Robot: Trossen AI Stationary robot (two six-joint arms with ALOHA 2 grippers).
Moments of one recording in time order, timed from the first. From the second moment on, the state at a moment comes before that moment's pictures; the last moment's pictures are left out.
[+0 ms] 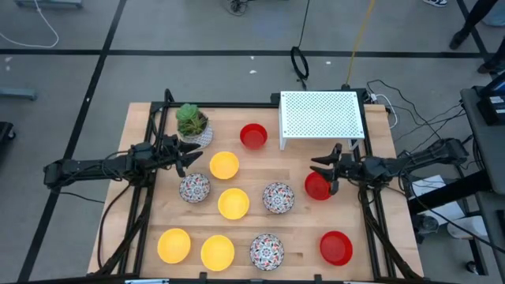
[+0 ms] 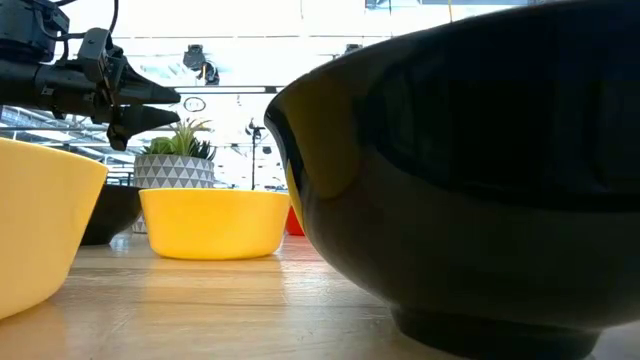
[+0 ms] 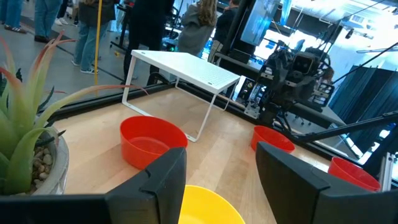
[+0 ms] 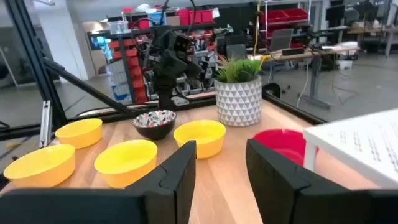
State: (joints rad) left arm 0.18 0.29 0.02 0.26 -0.12 -0.36; right arm 0.25 0.42 0.06 0.38 0.44 0.12
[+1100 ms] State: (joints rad) left arm 0.18 0.29 0.02 0.26 -0.12 -0.36; right arm 0.30 1.10 0.76 -0.50 0.30 0.73
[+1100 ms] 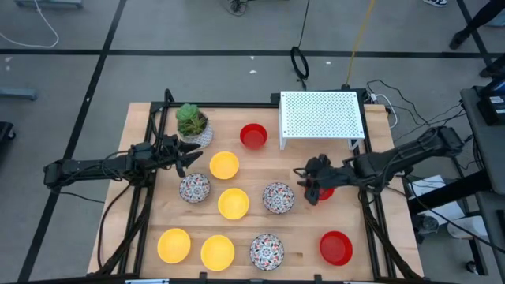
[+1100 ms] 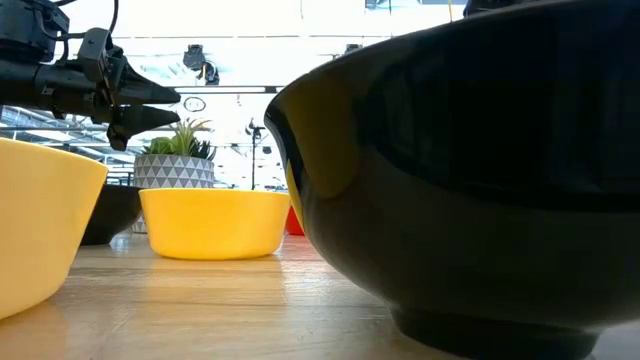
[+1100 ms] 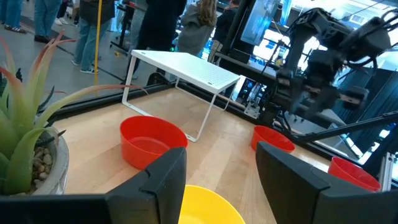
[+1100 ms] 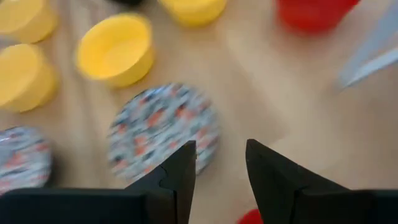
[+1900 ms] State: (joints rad) left arm 0.18 0.29 0.02 0.26 -0.12 -0.36; right arm 0.43 1.32 0.76 -0.75 0.23 0.80
